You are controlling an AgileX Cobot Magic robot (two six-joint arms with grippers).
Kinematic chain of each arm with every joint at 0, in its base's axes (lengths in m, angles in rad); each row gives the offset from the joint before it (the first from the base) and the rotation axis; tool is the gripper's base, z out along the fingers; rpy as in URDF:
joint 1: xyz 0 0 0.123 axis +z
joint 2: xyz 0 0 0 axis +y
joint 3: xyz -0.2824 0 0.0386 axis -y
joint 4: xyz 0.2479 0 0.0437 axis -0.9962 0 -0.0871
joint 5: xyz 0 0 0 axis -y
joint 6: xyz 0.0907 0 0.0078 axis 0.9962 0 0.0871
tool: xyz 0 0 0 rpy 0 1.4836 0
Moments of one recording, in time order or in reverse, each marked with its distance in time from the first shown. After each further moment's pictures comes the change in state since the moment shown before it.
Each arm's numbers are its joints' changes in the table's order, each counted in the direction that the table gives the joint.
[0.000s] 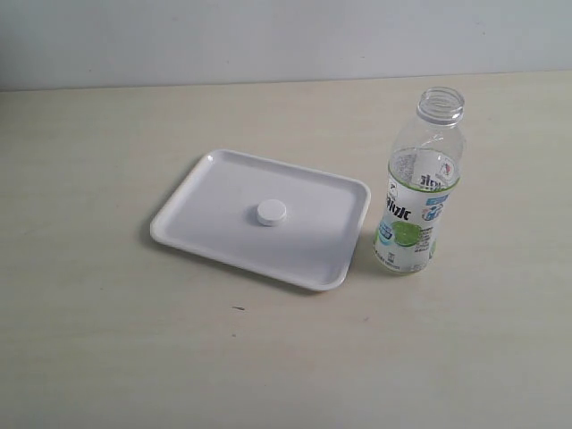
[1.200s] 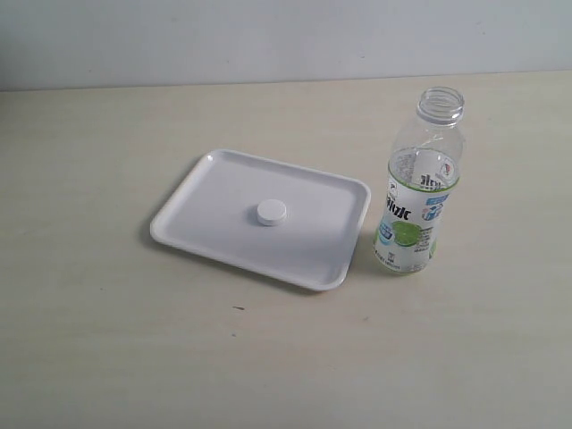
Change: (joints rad) left arm 0.329 0.000 -0.004 -0.391 -0.040 -0.749; right arm 0.000 0.000 0.000 0.000 0.000 0.000
